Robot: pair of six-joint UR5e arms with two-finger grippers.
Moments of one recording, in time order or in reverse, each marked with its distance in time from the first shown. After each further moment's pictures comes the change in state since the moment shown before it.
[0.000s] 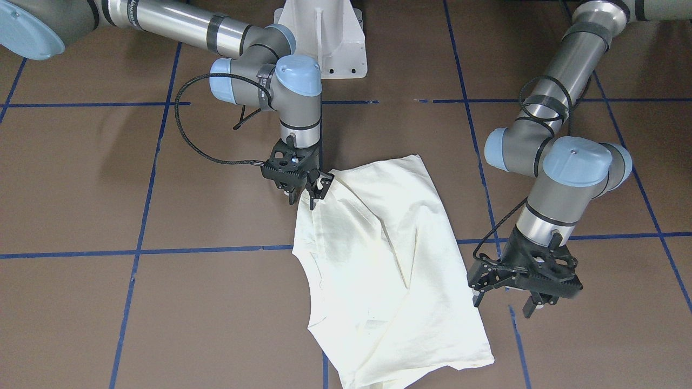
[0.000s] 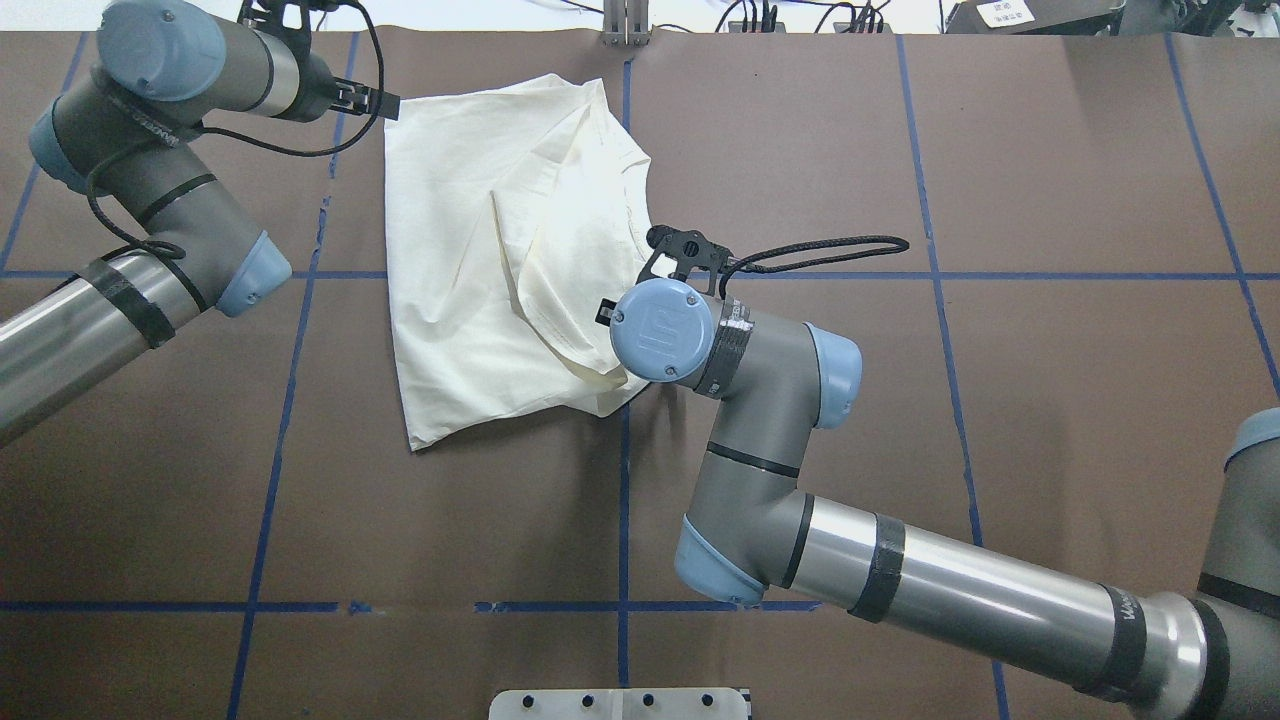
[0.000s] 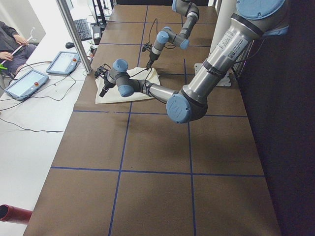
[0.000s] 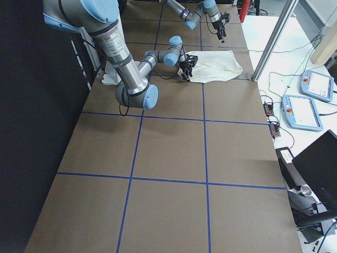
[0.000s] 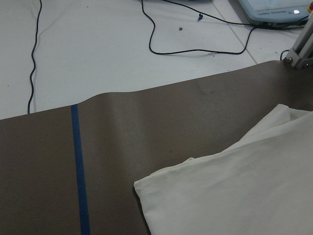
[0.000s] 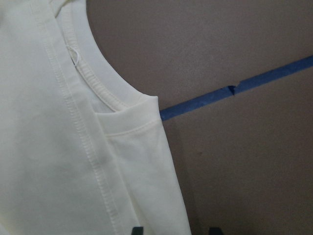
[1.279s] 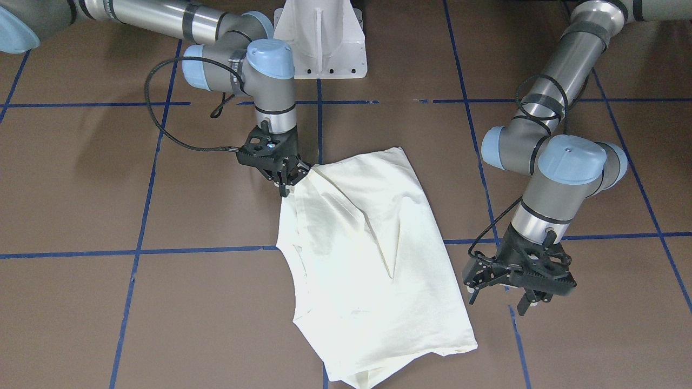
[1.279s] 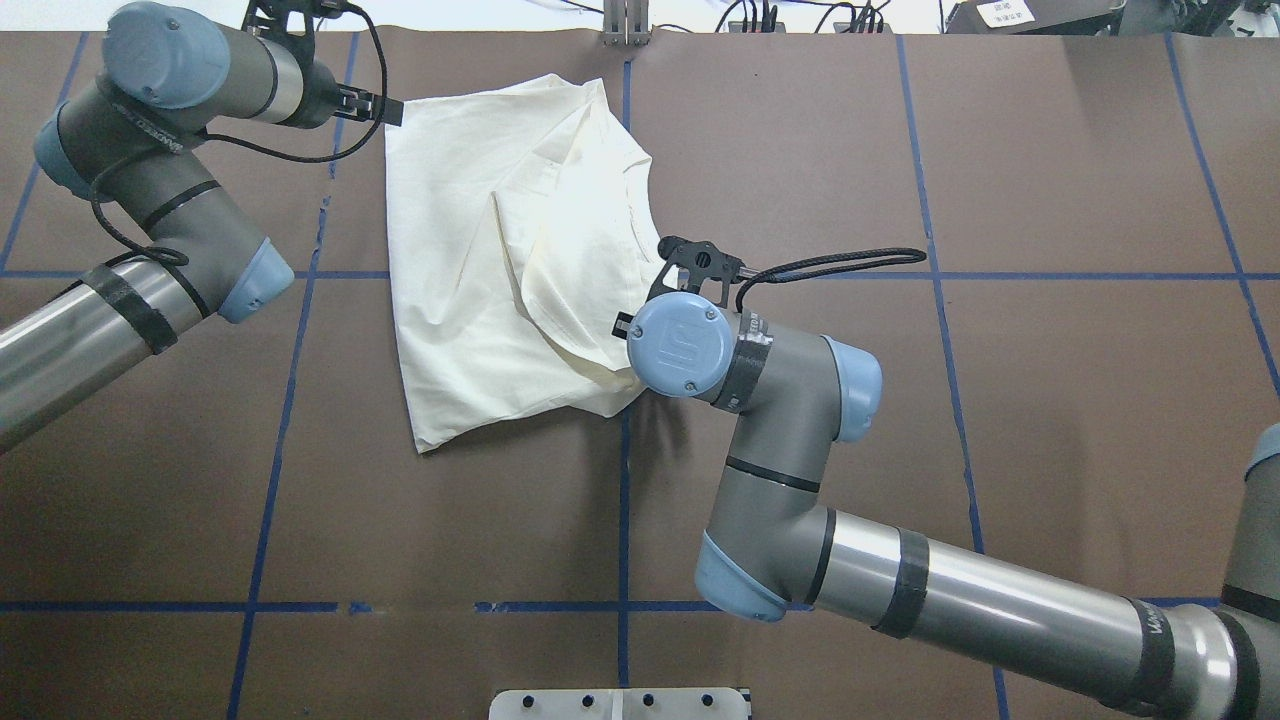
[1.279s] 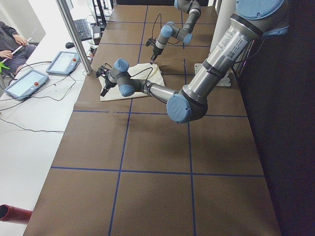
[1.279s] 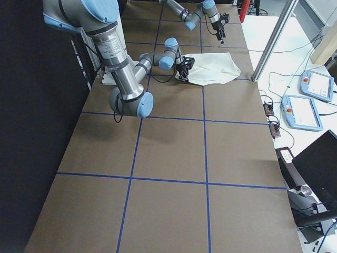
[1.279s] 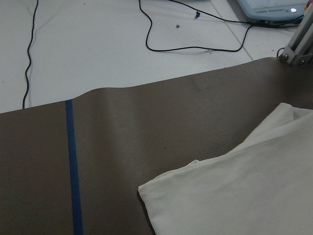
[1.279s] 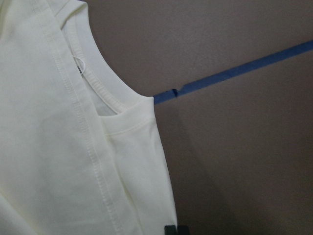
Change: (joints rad) left arm 0.010 0.000 -0.007 -0.003 0.000 -0.011; right arm -0.024 -0.193 0.242 -0.005 -0.032 -0.002
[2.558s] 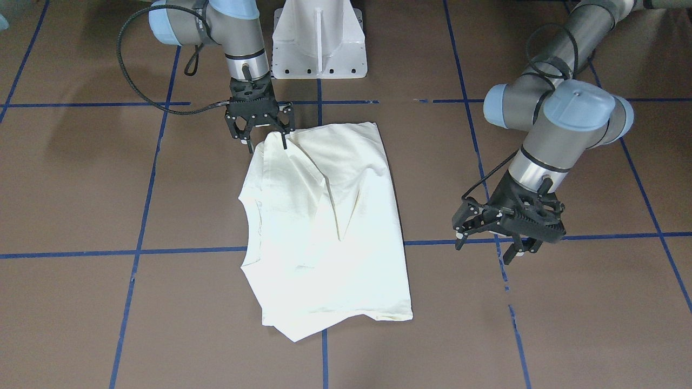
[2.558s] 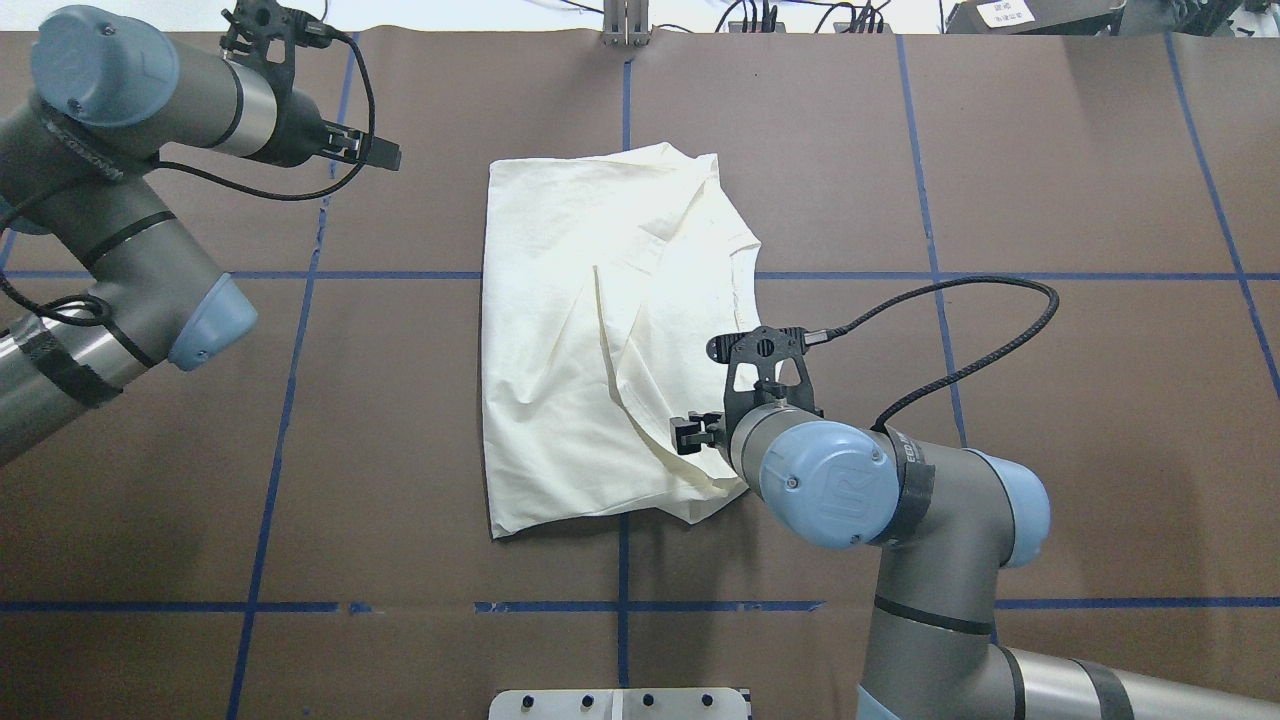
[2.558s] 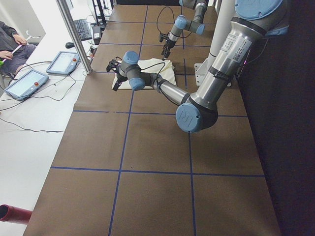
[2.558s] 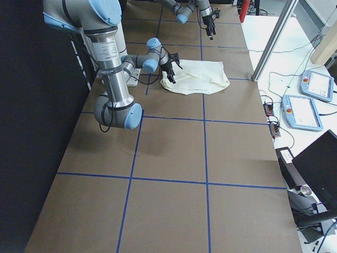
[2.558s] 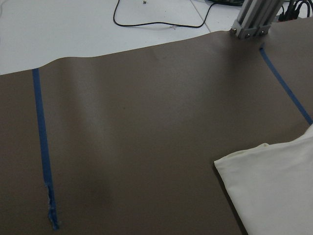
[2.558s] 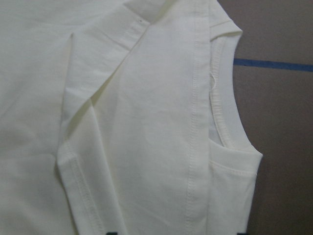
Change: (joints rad) left arm 0.018 0.158 -0.364 0.216 -0.131 0.006; right arm -0.093 -0.121 0.208 0.000 -0.063 -0.463
